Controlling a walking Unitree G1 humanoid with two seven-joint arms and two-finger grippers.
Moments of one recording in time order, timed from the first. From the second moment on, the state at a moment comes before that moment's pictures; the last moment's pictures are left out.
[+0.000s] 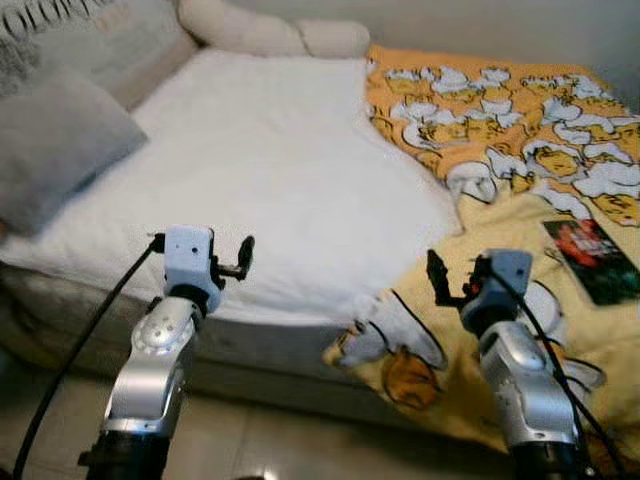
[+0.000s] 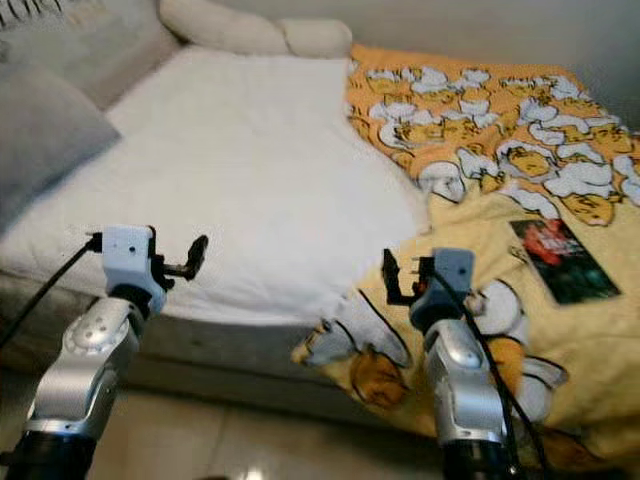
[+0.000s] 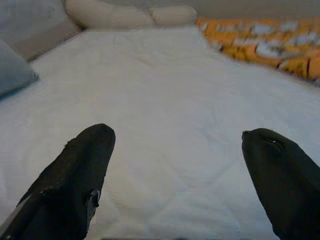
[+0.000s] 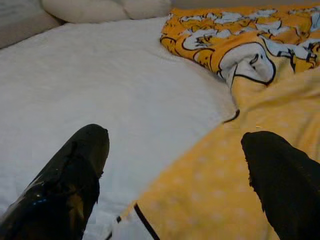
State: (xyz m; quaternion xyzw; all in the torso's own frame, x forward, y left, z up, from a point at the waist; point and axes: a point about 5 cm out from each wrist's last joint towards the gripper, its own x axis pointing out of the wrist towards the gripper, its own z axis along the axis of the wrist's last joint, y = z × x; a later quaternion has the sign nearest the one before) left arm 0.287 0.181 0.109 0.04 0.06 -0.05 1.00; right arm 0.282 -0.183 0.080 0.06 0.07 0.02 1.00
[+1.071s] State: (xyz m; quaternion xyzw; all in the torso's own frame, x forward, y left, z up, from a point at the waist) left arm 0.288 0.197 0.110 0.04 0.07 -0.02 1.00; right arm 0.292 -0.173 0.088 0.04 0.06 0.04 1.00
